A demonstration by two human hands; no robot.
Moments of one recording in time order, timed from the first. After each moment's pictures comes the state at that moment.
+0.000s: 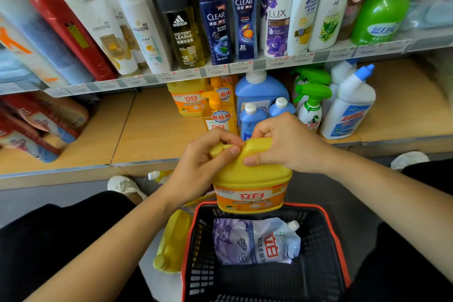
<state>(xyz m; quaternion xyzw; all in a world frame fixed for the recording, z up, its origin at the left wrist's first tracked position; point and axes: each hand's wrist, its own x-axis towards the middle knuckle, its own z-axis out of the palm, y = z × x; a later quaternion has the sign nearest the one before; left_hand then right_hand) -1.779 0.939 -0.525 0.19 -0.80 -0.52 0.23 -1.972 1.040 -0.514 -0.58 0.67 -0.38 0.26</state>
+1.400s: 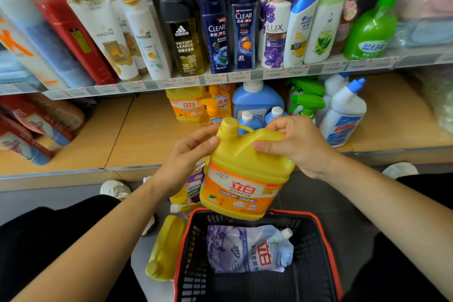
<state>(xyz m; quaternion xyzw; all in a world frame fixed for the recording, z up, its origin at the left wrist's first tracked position) -1.781 0.900 -0.547 0.21 -0.70 -0.65 0.21 -1.989 1.045 -0.524 -0.43 0.61 -0.56 0.35</state>
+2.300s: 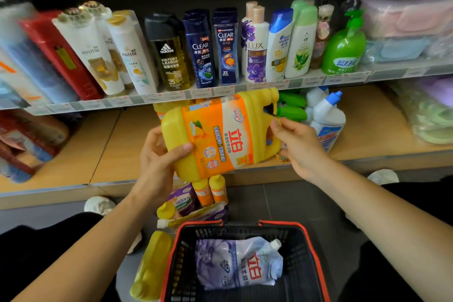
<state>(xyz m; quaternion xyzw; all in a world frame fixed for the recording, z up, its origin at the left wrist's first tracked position) -1.783 0.897 -0.539 0.26 -0.54 -0.70 0.39 -2.025 1.045 -0.541 -0.22 0.59 -0.68 0.37</state>
